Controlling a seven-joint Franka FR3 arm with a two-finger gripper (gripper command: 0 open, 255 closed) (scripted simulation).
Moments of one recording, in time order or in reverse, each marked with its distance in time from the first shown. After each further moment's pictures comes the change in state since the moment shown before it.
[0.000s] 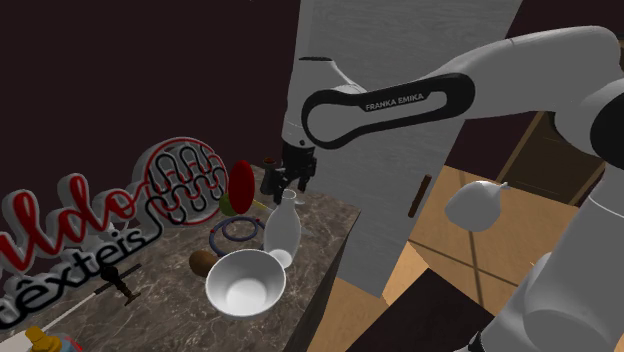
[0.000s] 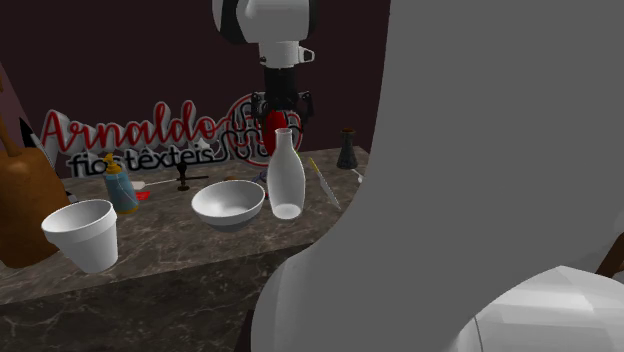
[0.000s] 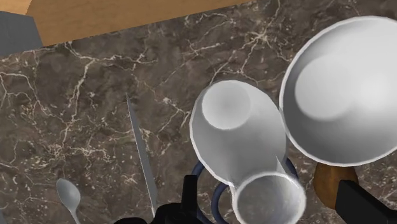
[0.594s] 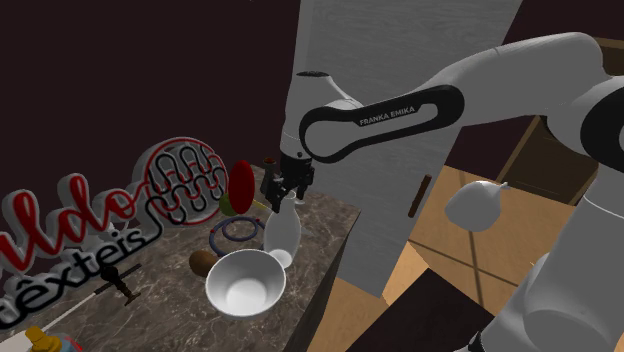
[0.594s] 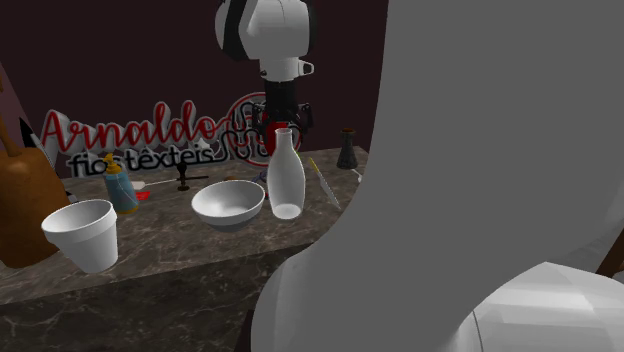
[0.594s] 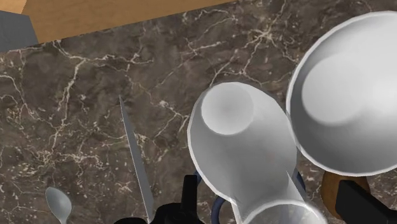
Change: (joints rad) arm 0.003 0.027 0.000 -0.041 -0.013 0.066 0.011
